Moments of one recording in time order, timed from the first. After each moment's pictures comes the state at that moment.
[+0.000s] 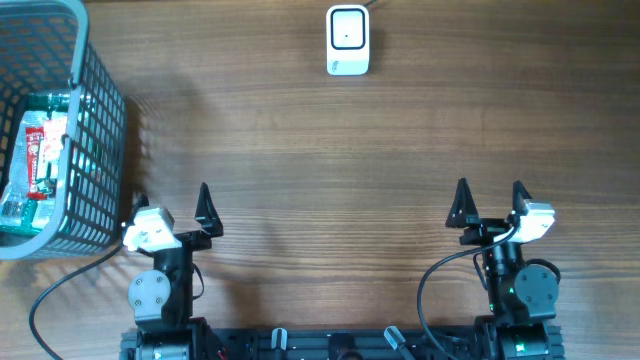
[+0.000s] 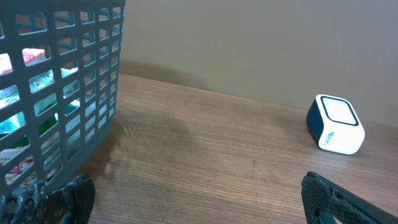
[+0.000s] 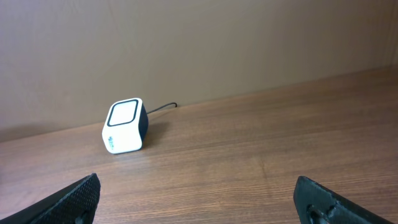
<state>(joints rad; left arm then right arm) 0.08 0.02 0.01 -0.07 -0.02 -0.17 0.07 0.04 0.01 0.01 0.06 0.22</state>
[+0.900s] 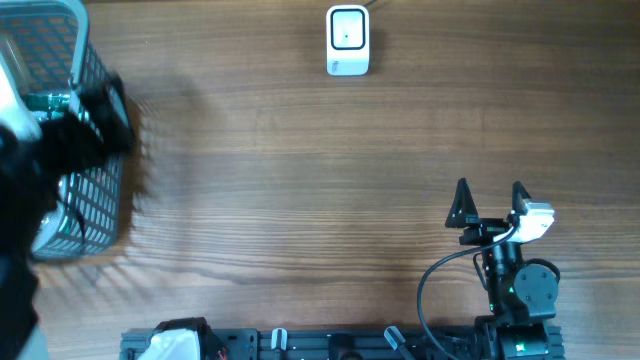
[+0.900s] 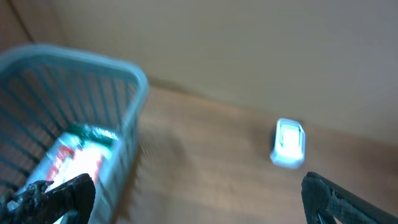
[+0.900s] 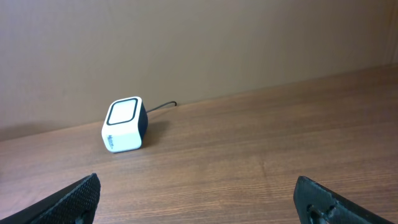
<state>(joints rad) 0.08 1.24 2.14 -1.35 -0.04 -0.18 0.07 0.05 0.01 0.01 0.06 0.22</state>
